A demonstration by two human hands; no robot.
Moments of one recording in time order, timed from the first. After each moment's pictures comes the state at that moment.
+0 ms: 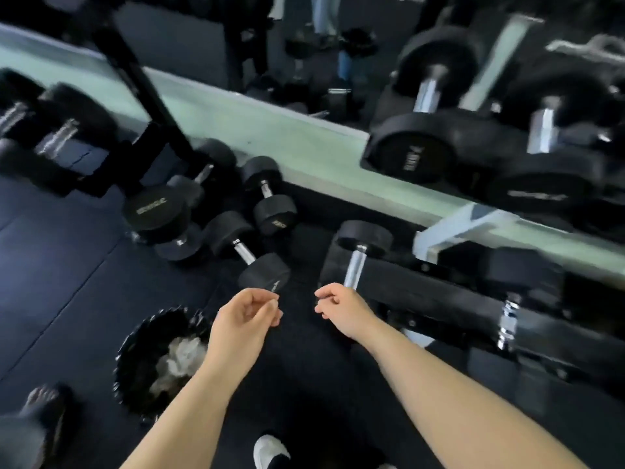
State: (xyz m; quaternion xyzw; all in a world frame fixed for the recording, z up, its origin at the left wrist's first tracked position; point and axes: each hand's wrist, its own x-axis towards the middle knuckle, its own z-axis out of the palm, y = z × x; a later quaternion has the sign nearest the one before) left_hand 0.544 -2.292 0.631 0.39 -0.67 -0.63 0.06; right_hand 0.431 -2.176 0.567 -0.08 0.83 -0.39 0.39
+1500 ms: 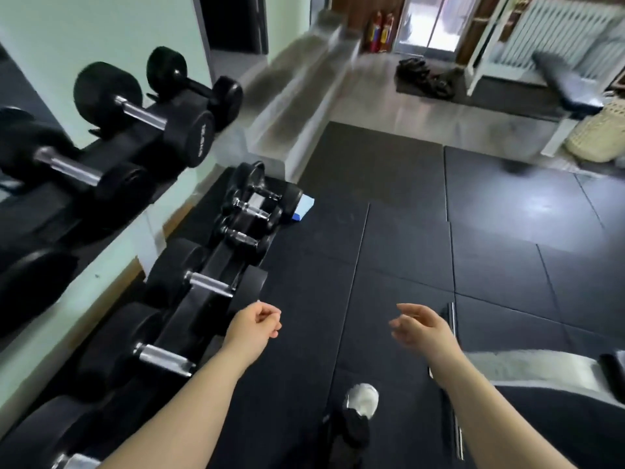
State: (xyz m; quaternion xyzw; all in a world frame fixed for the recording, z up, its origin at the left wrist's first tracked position) left_hand 0.298 -0.903 0.617 -0.27 -0.76 -0.40 -0.44; right_hand 0.528 -0.813 0.642 0.61 0.48 -0.57 -0.26
